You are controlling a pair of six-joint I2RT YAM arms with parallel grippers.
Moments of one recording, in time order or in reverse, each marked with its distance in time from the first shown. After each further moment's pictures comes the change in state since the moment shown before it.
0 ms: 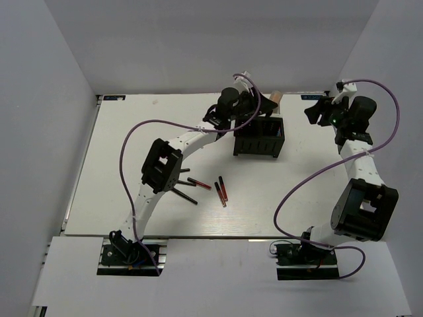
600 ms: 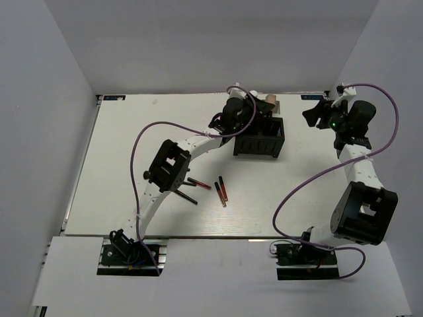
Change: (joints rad) left arm -0.027 0.115 0.018 0.073 -0.228 -0.348; right arm -0.008 -0.034 -0.071 0.071 -0.046 0.053
